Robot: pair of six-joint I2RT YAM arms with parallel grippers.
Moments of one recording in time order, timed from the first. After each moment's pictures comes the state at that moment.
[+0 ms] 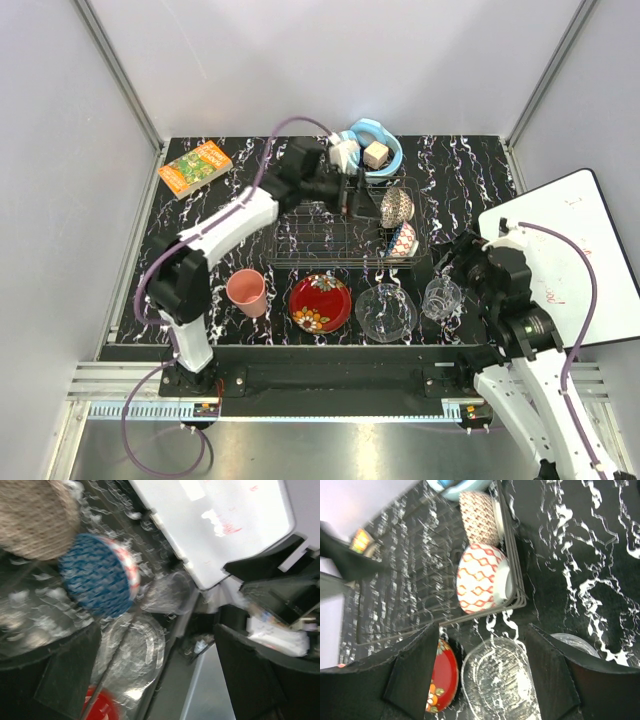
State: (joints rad) left arm -0.63 1.82 1.54 -0.24 0.74 -0.53; right arm 0.27 0.50 0.69 -0.57 0.11 0.69
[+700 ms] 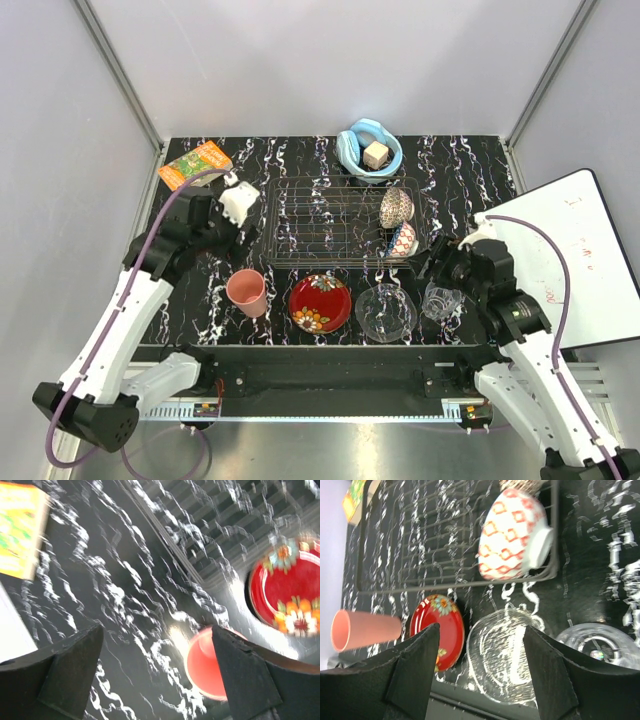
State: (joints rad) left arm -0.35 1.00 1.16 -0.84 0.07 0.32; right arm 0.31 0.60 0.67 -0.56 -0.09 0.63
